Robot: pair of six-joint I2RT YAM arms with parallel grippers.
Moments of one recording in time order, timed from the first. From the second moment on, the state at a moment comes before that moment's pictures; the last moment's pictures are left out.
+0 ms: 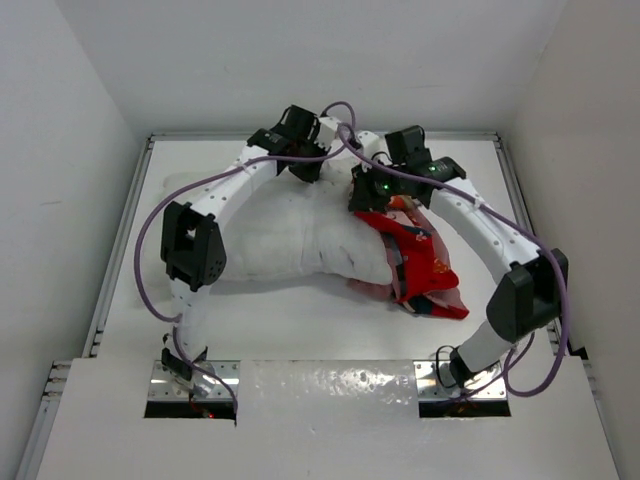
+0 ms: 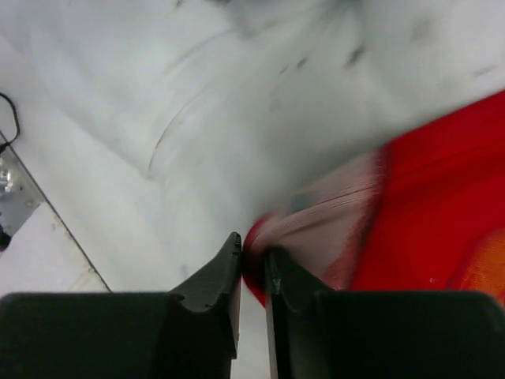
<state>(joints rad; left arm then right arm) -0.48 2.06 1.98 -0.75 0.10 0.19 0.42 1.60 1.45 -0.65 -0.46 -0.12</state>
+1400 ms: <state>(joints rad) -0.76 1.74 1.37 -0.58 -0.04 0.62 0.29 1.24 0.72 -0.48 -0.05 0.37</state>
